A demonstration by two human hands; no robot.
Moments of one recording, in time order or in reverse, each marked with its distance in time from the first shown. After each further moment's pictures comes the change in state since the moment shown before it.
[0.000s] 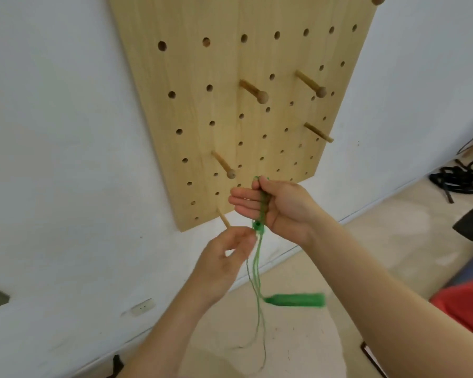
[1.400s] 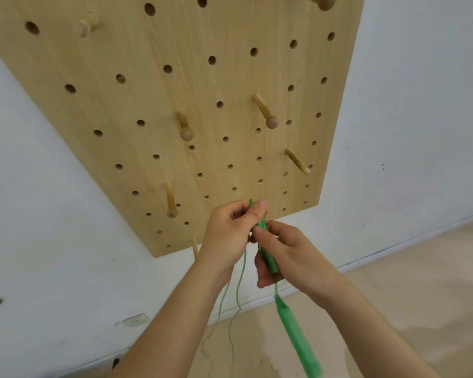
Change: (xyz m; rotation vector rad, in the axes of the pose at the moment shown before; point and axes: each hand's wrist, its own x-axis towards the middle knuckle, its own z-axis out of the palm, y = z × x) left_hand 0.157 0.114 0.154 -0.249 0.351 0.052; right_hand 0.011 -0.094 -0.179 -0.673 -0.197 -0.067
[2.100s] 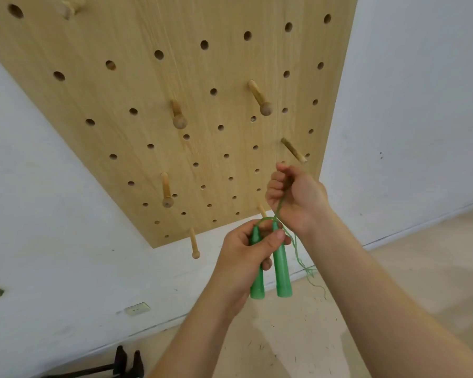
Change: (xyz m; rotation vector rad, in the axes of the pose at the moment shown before) left_hand -0.041 -0.025 0.020 -0.173 -0.117 -0.143; right_hand 0.068 -0.022 -0.027 1.080 0.284 0.123
